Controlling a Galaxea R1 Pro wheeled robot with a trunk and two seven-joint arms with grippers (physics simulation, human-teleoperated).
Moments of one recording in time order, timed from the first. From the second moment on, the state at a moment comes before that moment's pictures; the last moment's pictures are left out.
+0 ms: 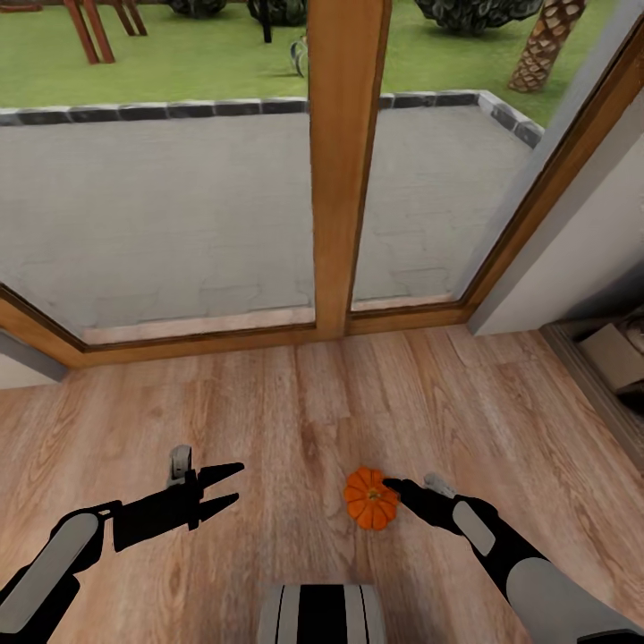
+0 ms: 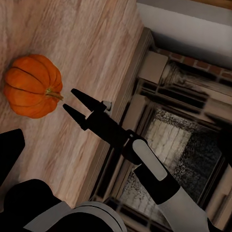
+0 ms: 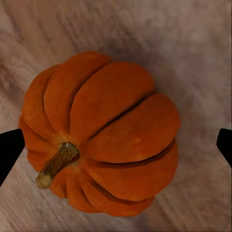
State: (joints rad) left arm -0.27 0.35 -0.09 -1.37 1.49 0.99 -0.23; right arm -0.68 -0.10 0.16 -0.41 -0.80 0.41 0.25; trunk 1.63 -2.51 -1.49
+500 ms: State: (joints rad) left arm -0.27 0.34 -0.09 -1.37 1.49 0.99 -0.23; right arm -0.68 -0.10 0.16 -0.42 -0.80 0.41 0.26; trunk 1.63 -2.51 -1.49
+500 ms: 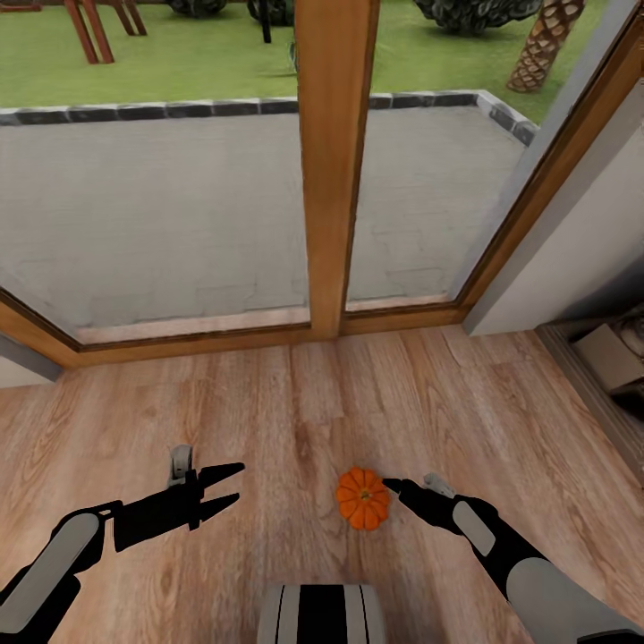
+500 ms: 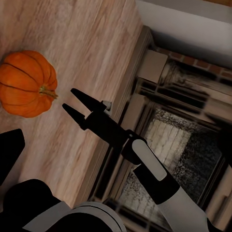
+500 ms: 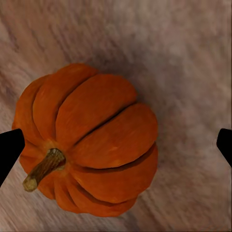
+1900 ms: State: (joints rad) left arm -0.27 0.35 -0.09 -1.37 1.49 0.99 -0.23; right arm -0.68 -0.10 0.16 -0.42 -0.80 0.41 0.30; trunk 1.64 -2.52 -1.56
